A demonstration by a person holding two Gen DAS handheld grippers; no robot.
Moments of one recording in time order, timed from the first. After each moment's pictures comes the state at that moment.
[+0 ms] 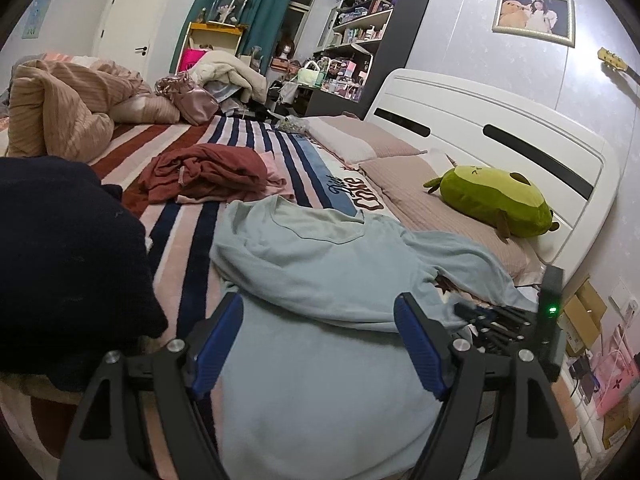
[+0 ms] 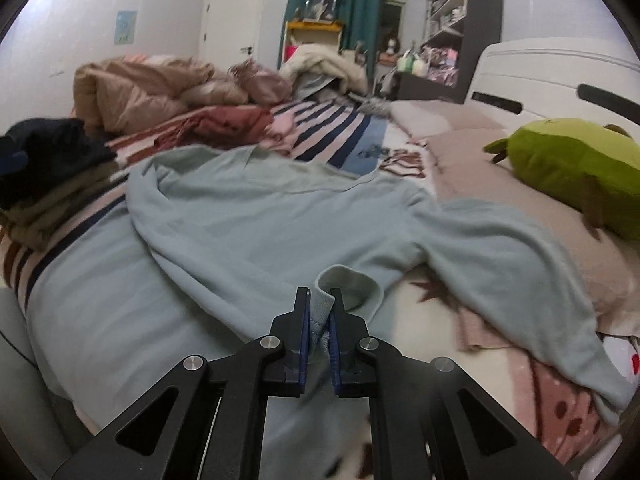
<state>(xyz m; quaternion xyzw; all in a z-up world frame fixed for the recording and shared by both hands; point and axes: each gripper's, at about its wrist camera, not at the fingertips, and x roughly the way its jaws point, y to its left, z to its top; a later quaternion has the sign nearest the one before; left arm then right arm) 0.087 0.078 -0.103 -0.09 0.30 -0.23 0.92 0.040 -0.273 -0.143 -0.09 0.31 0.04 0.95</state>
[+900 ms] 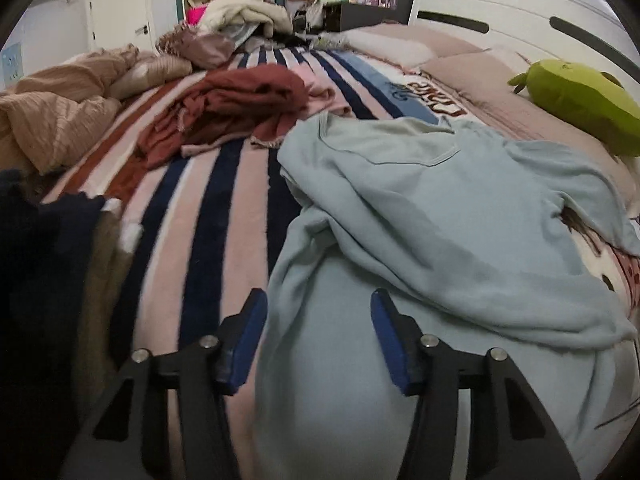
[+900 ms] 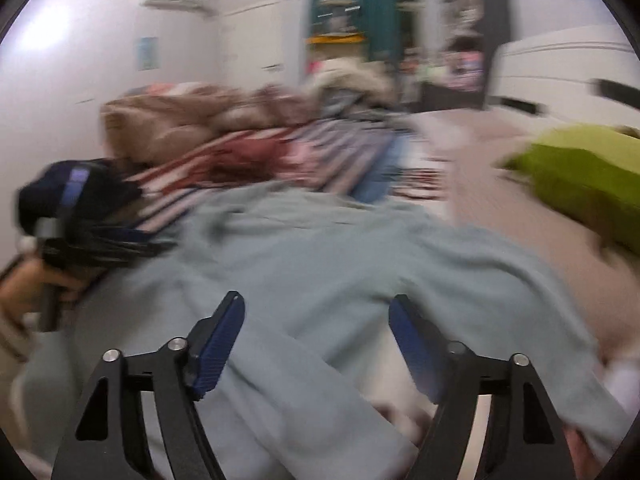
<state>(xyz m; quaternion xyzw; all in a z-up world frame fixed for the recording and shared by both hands) 0.214 0.025 -0.191 0.05 0.42 -0.14 0.89 0.065 -0.296 -0.098 -0.04 0.31 0.16 0.94</state>
